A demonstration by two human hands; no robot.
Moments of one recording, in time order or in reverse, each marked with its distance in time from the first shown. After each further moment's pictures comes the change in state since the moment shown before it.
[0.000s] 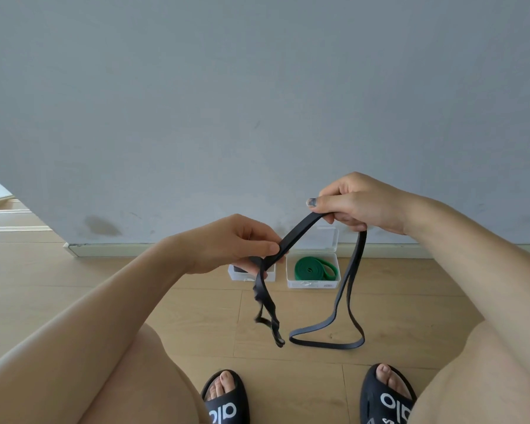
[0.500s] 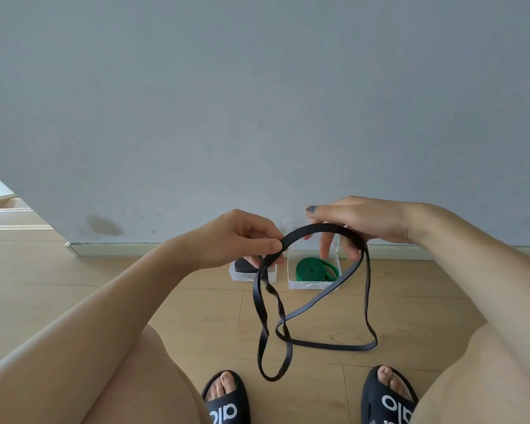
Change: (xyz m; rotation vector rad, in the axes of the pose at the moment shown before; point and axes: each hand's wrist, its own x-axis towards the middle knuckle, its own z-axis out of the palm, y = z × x) left_hand -0.004 0.007 0.000 0.093 0.084 0.102; right_hand -0.003 0.000 0.008 -0.073 -0.202 0.146
